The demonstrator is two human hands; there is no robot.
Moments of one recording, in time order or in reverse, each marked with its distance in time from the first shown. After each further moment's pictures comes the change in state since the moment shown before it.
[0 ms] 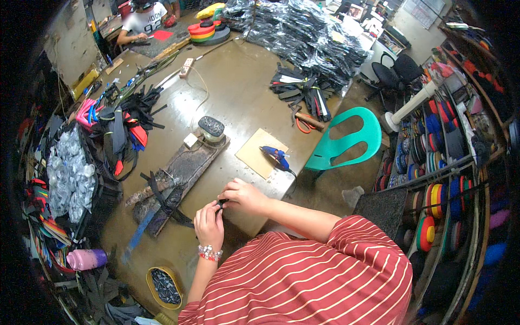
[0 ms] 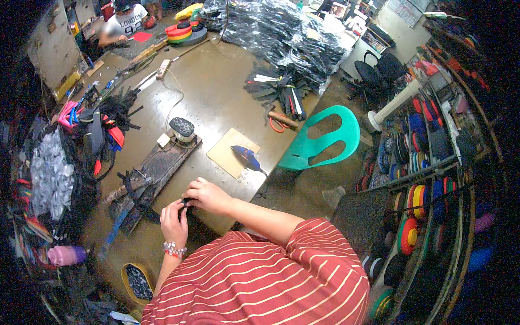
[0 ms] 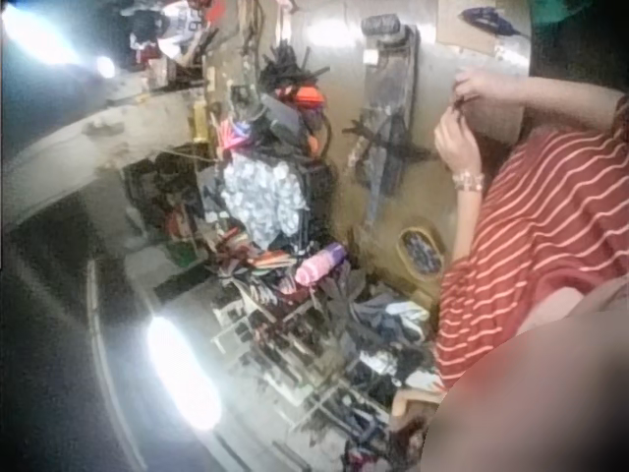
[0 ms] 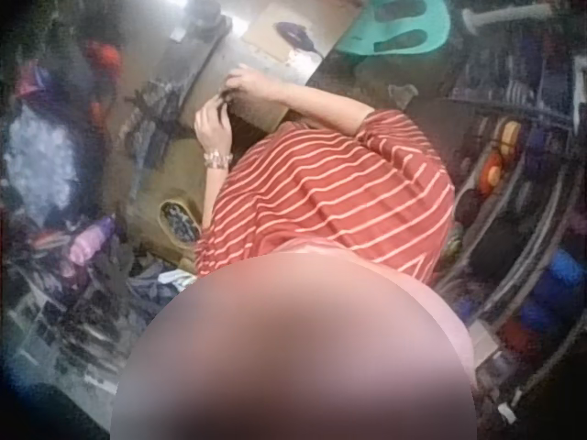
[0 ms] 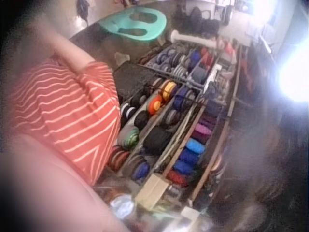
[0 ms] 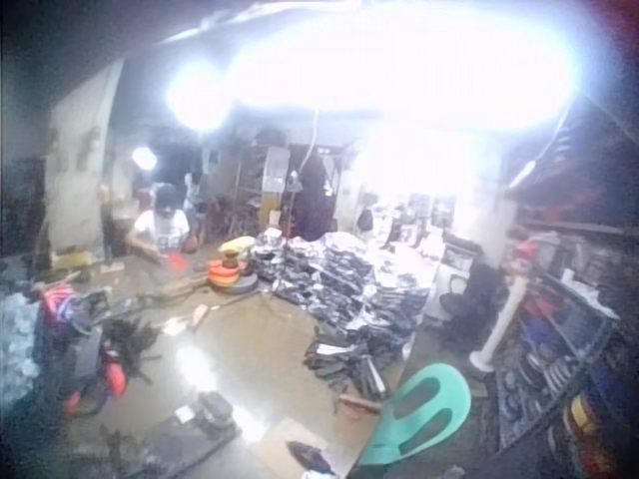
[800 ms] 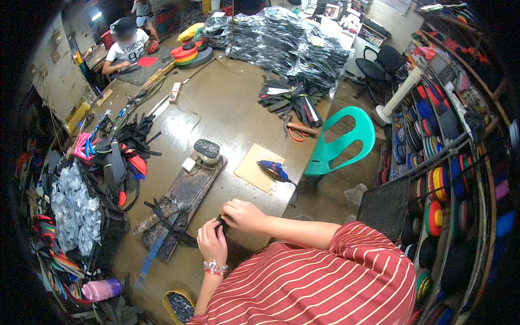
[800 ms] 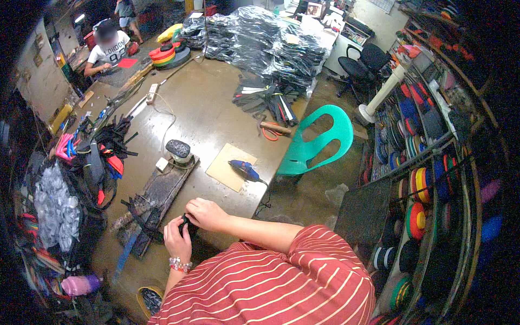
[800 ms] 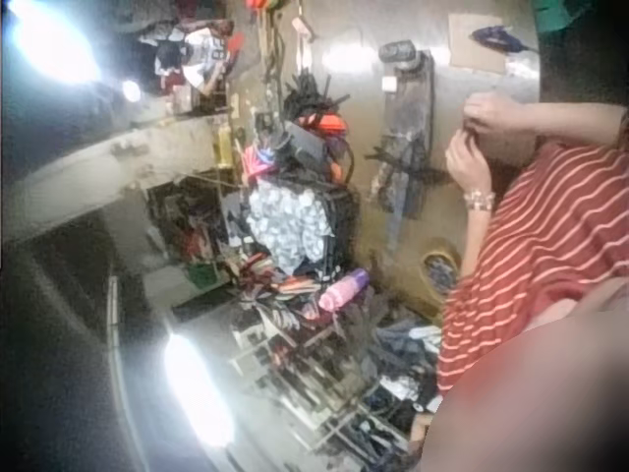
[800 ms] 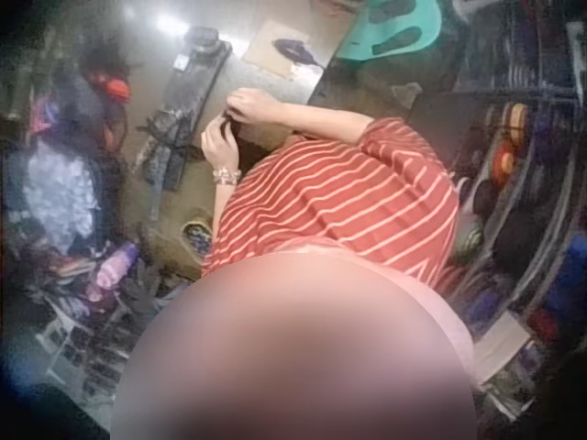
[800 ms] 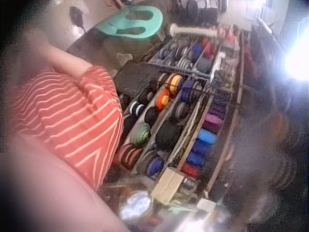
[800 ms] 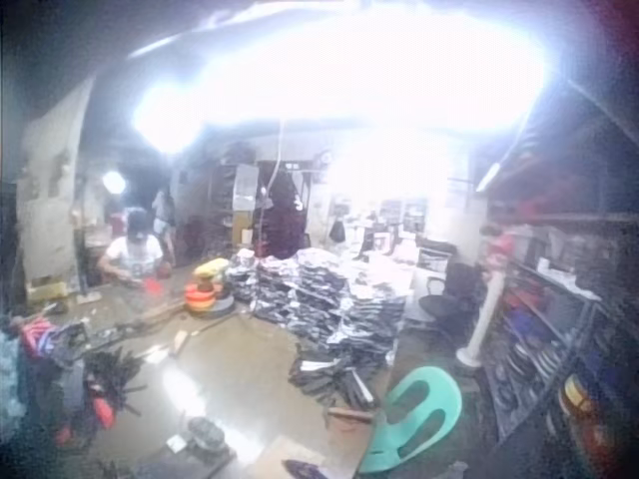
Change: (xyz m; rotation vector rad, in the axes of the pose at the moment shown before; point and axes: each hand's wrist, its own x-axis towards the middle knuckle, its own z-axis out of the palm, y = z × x) left_hand 0.012 -0.011 -0.005 -0.034 -0.015 -0.003; right_hand 0.009 -0.016 0.018 -0.159 0.187 0.111
